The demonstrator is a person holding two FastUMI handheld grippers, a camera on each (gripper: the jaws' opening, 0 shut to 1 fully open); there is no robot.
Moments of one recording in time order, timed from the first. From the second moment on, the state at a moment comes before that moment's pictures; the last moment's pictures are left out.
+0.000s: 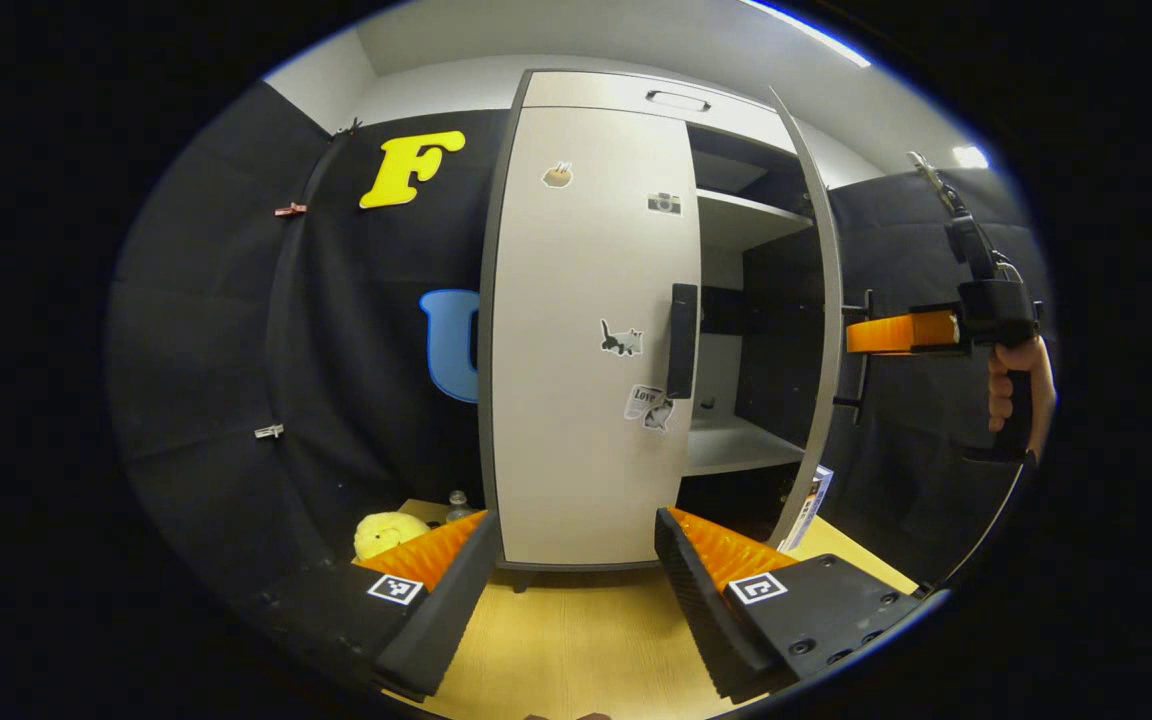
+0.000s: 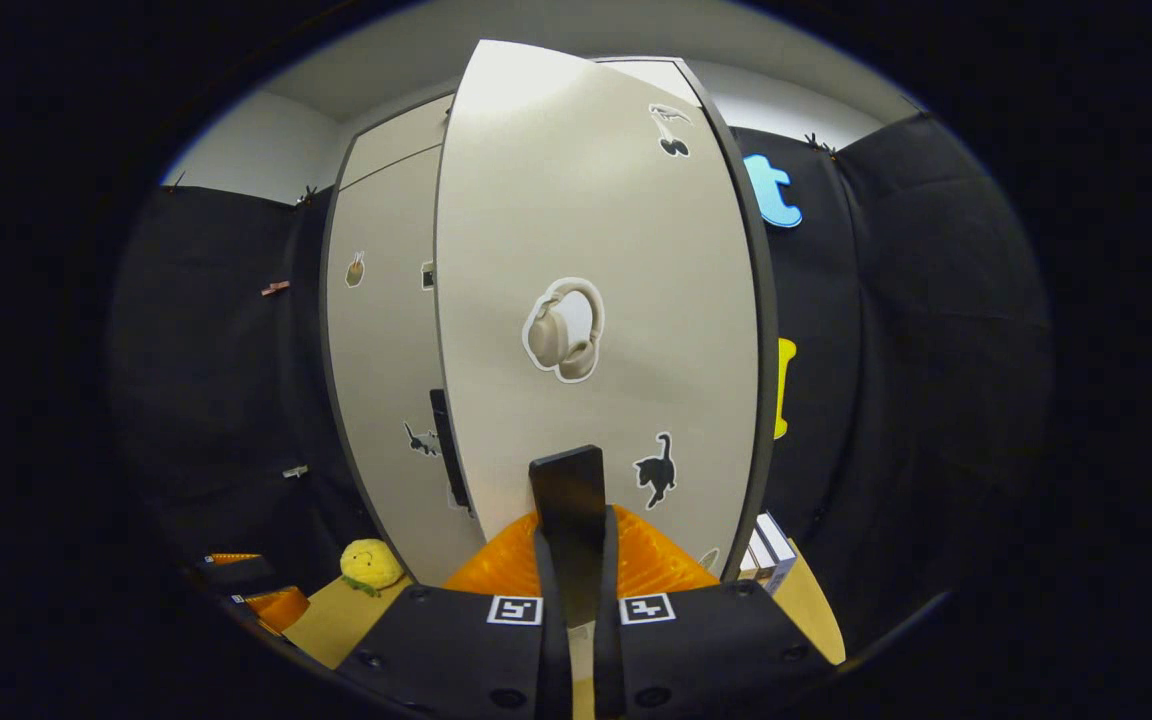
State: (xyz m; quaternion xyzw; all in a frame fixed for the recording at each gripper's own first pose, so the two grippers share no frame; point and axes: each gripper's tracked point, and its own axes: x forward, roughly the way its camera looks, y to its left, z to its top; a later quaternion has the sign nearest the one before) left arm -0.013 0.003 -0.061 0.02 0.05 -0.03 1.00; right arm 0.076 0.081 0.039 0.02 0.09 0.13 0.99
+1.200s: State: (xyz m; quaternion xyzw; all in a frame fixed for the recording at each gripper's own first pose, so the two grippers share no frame) left arm 0.005 -0.053 -0.064 0.03 0.06 -0.02 1.00; right arm 0.062 0.017 0.048 0.03 0.09 0.12 0.99
